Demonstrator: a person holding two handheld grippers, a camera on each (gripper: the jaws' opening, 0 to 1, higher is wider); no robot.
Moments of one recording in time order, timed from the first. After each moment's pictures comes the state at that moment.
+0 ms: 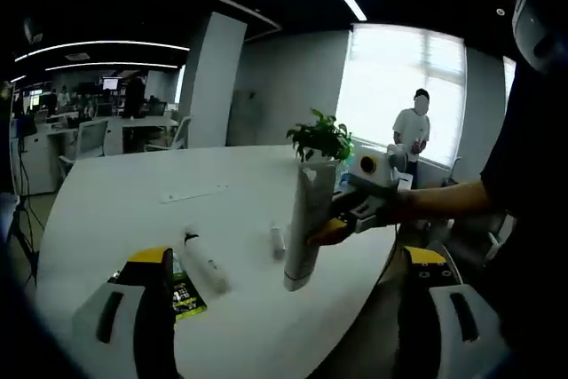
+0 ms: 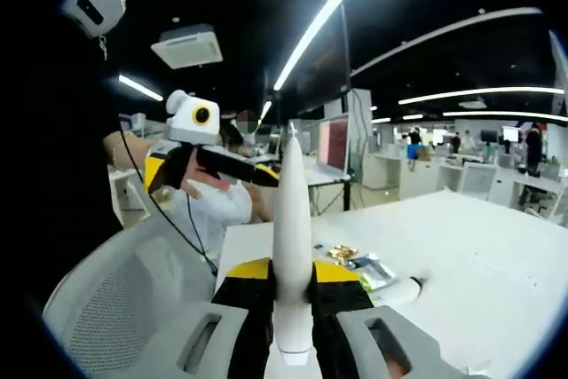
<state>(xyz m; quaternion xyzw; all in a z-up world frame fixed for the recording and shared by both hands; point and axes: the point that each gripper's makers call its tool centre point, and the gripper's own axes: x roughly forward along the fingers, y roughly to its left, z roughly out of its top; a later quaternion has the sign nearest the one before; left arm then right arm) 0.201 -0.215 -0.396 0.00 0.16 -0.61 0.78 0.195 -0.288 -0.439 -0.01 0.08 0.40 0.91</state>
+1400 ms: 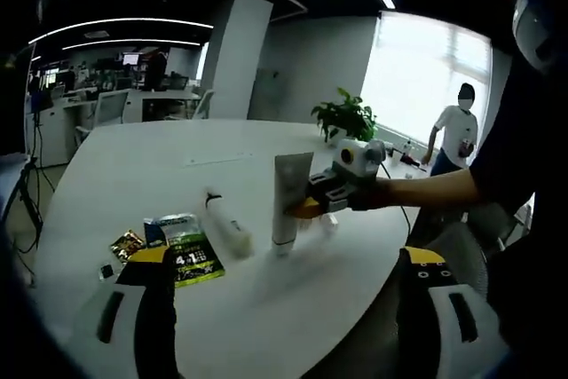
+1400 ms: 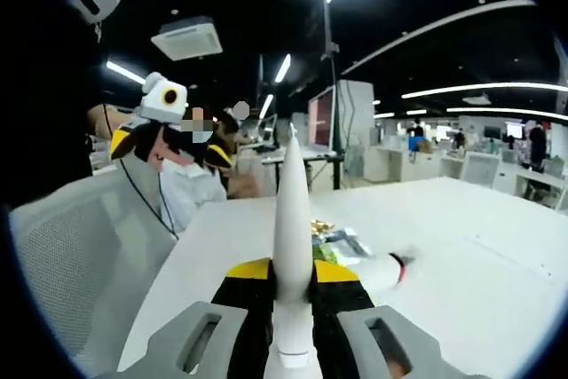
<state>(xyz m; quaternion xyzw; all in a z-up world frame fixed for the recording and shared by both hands) 0.221 -0.193 -0.450 0.01 0.23 -0.57 0.79 0.262 -0.320 -0.508 -0.03 0.09 0.41 0.91</state>
